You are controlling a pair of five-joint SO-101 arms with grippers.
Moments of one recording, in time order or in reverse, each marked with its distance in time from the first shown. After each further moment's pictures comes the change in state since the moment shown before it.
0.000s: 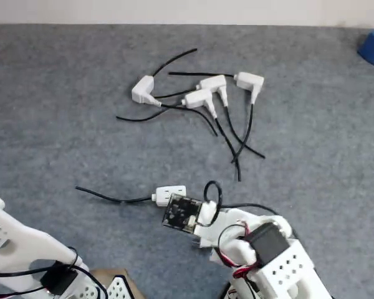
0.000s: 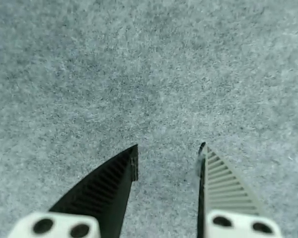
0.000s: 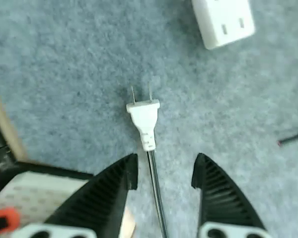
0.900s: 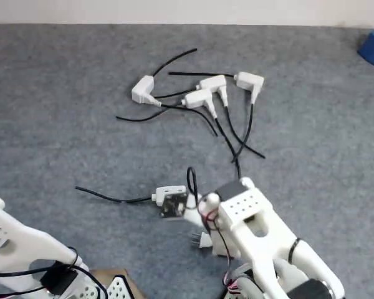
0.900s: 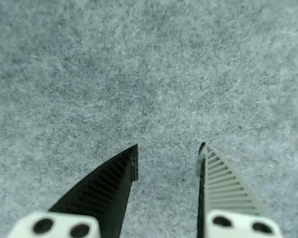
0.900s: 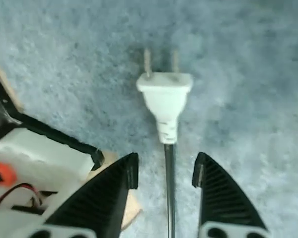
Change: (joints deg) left arm 0.0 0.0 0.5 0.0 0.0; right arm 6.7 37.5 4.0 -17.2 15.3
